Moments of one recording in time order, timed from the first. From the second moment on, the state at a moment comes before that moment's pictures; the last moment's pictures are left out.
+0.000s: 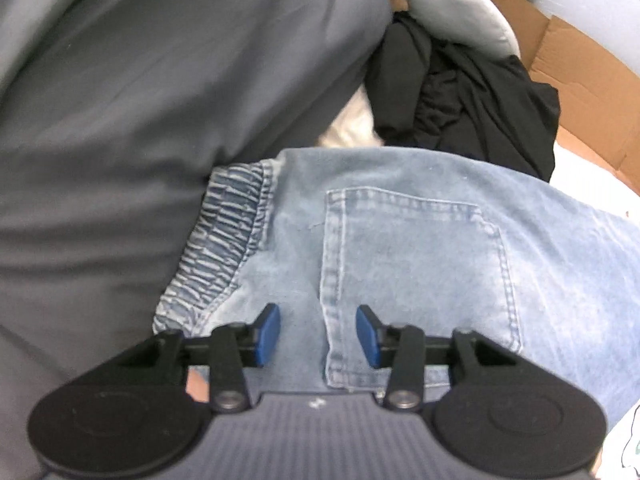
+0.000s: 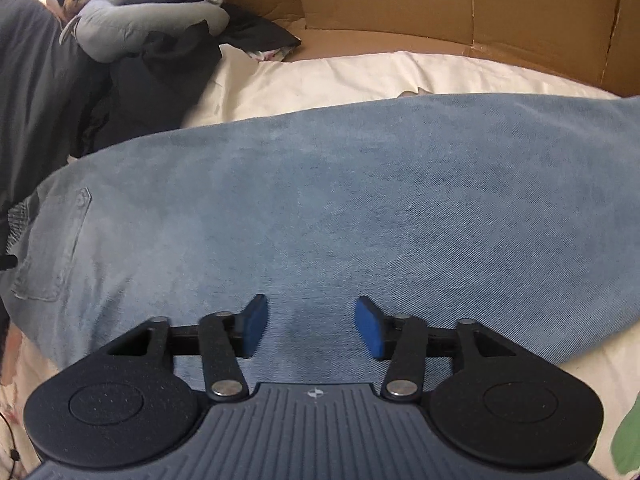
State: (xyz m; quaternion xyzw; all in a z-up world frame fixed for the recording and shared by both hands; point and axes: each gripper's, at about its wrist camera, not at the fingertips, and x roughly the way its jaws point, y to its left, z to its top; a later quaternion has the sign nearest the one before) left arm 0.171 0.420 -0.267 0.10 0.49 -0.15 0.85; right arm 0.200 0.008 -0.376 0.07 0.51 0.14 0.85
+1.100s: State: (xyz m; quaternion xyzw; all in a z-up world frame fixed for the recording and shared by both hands) left arm 0.191 0.413 -0.307 0.14 0.49 -0.10 0.85; right arm 0.201 -0.135 -0.334 0.00 0.59 0.11 0.80
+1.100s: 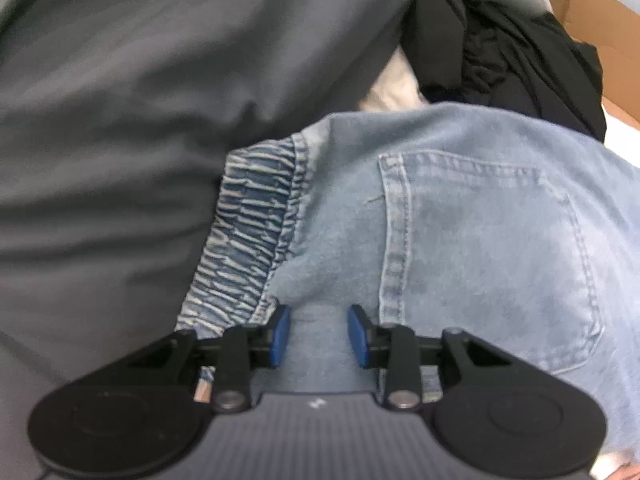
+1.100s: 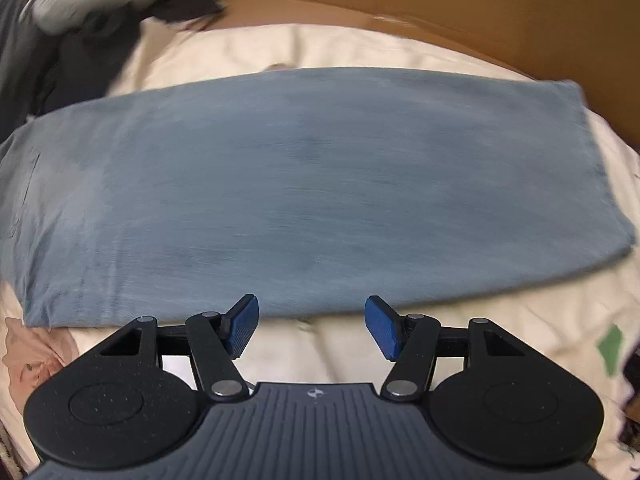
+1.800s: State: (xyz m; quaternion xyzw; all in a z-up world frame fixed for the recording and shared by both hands) left arm 0.148 0.388 -0.242 0.11 0.53 -0.05 0.84; right arm 0.157 -0.310 -0.346 0.19 0.45 0.02 0.87
